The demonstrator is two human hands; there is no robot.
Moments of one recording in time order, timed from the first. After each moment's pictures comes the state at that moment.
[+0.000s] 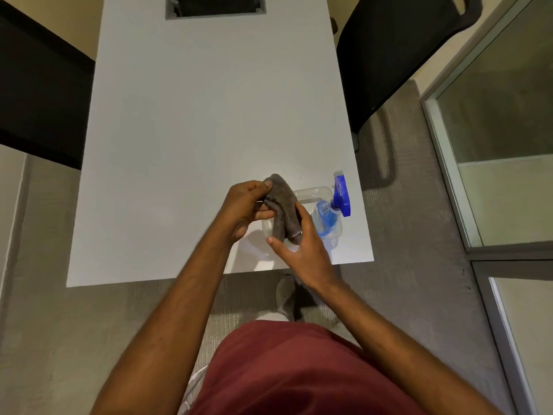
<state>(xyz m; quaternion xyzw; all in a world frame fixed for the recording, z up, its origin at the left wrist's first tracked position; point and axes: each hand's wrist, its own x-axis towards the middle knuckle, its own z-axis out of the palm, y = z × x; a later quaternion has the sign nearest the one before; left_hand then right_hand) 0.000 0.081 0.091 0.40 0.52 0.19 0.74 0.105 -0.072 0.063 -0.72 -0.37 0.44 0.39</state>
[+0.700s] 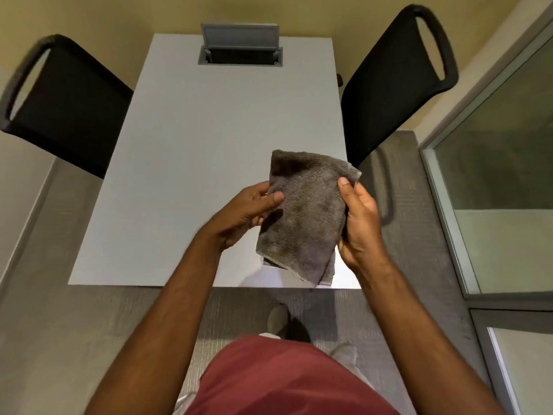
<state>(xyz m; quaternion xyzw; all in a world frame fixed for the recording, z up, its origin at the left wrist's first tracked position) -0.008 0.063 0.166 0.53 0.34 0.17 0.76 0.190 -0.046 0.179 -0.50 -0.14 0.50 0.70</state>
